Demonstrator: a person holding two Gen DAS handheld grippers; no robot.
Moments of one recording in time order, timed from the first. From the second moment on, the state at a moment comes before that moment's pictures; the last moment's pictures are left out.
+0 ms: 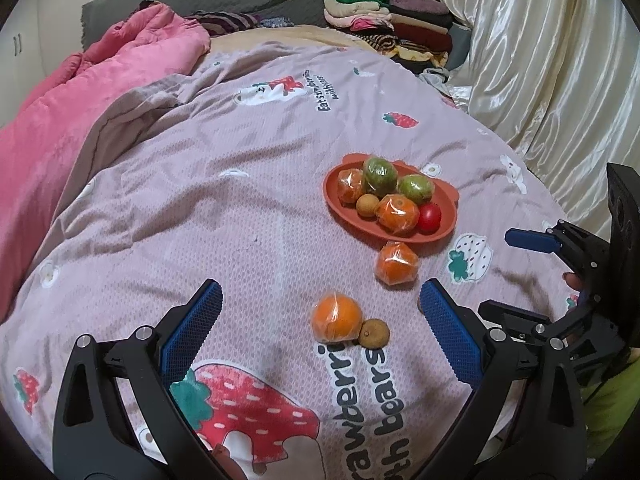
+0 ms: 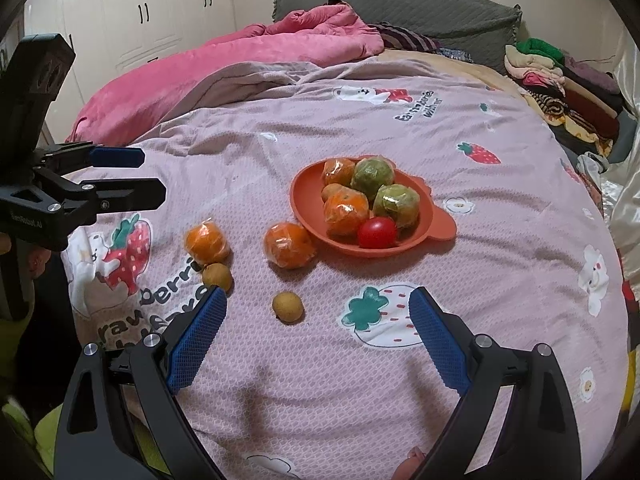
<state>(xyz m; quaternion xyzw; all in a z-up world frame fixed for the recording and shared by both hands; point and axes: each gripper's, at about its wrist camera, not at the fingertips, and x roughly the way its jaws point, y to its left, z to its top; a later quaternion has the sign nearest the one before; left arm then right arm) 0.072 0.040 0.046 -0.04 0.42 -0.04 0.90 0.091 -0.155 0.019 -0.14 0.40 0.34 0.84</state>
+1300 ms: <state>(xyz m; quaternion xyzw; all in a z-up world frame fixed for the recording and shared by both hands) 0.078 0.043 -0.010 -0.08 0.49 -0.08 0.86 0.099 -0.133 -0.036 -0.17 0.43 0.37 0.81</state>
